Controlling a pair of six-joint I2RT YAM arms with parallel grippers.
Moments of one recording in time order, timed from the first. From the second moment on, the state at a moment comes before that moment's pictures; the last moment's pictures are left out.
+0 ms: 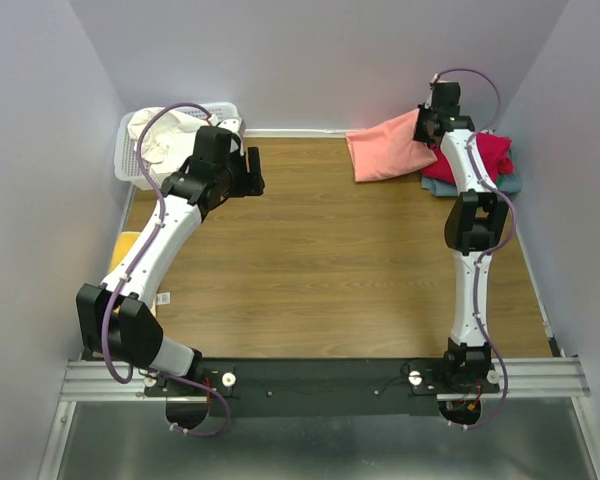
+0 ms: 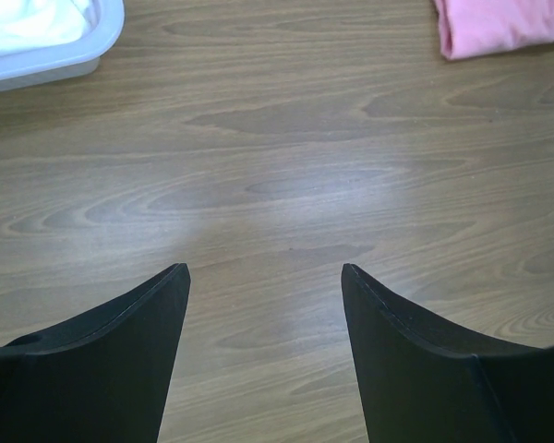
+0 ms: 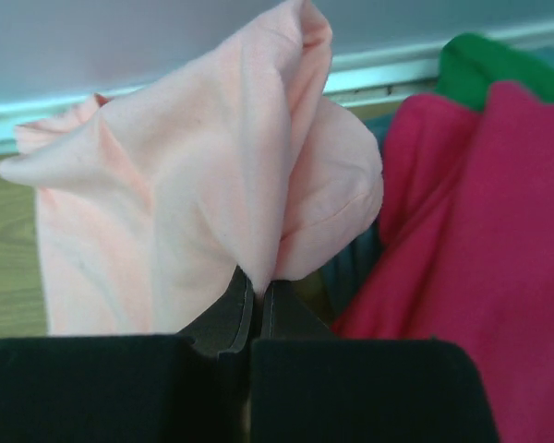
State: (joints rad) left arm -0.31 1.44 1.39 -0.57 0.04 -0.29; right arm 0.03 2.50 2.42 -0.61 0.03 0.13
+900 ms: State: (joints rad) left arm -0.31 1.54 1.41 -0.57 0.05 -0.28; right arm -0.14 2.29 2.28 -0.40 0.47 0.16
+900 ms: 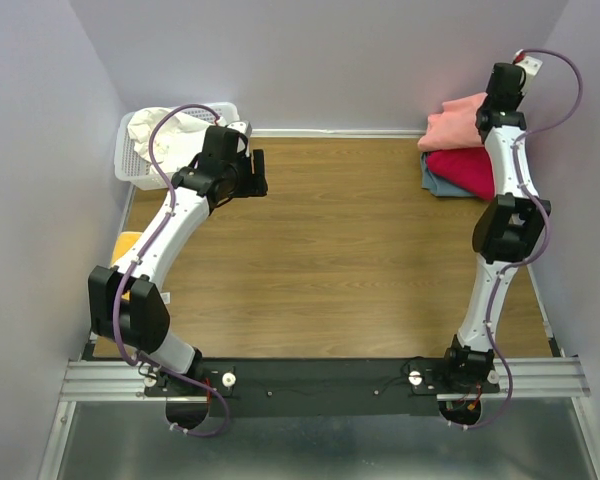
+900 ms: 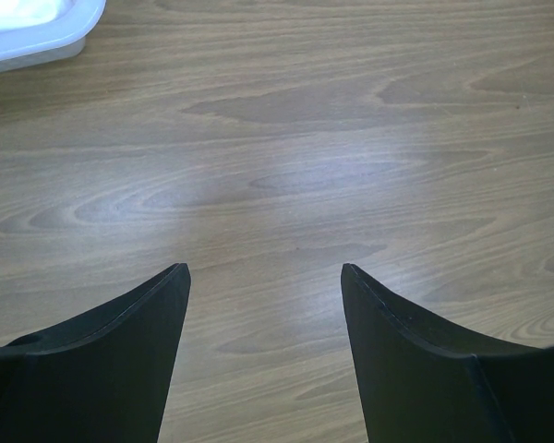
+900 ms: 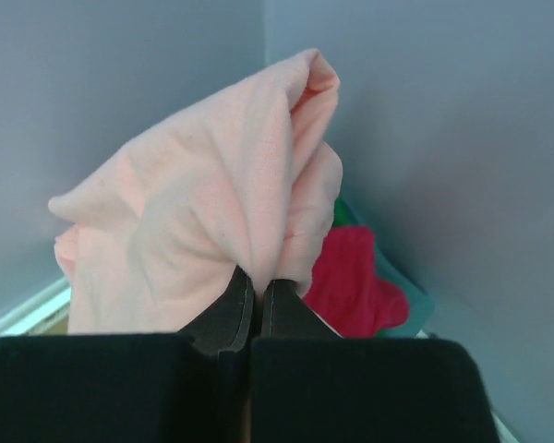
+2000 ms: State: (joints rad) left arm -0.31 1.54 1.41 -0.54 0.05 -0.30; right arm -0.18 2.19 2.13 -0.38 0.37 0.27
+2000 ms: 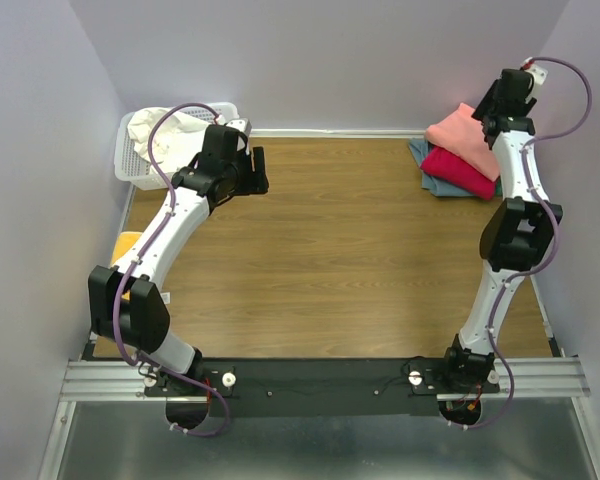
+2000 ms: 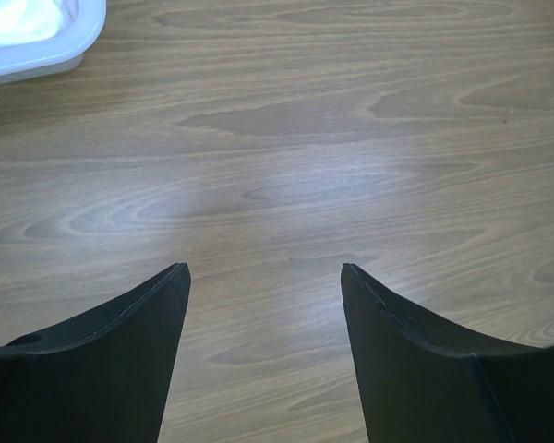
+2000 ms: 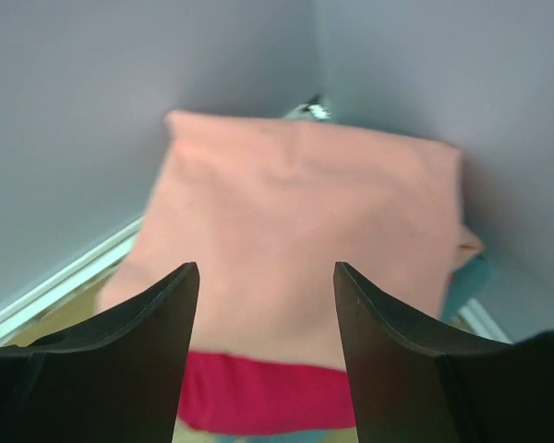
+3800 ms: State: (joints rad) left arm -0.32 1.57 1.31 -0.29 0.05 -0.25; right arm 0.14 1.92 1.72 -0.41 0.10 0.28
